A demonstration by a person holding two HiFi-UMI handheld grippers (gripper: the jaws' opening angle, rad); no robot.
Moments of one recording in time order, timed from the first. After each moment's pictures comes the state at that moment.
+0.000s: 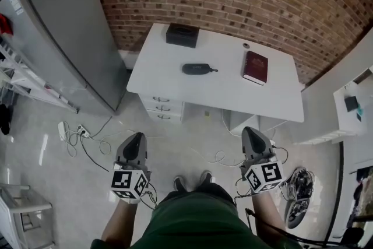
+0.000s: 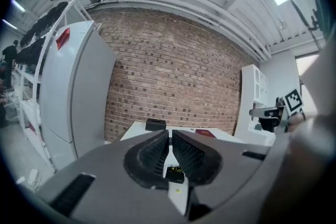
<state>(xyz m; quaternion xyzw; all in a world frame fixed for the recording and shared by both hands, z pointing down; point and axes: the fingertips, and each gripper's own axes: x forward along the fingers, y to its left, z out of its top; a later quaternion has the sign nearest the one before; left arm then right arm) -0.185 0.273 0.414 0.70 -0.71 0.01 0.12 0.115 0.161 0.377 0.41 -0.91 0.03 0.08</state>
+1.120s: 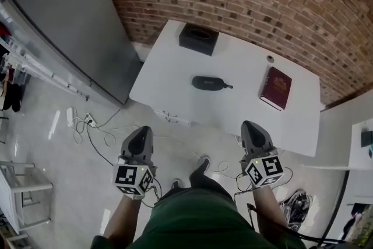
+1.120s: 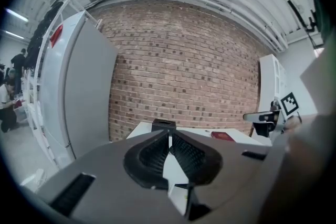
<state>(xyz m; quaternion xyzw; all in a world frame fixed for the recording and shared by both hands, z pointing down) -0.196 0.122 0.428 0.64 -0.75 0.03 0.13 0.057 -0.027 0.423 0.31 -0.94 0.09 0.09</state>
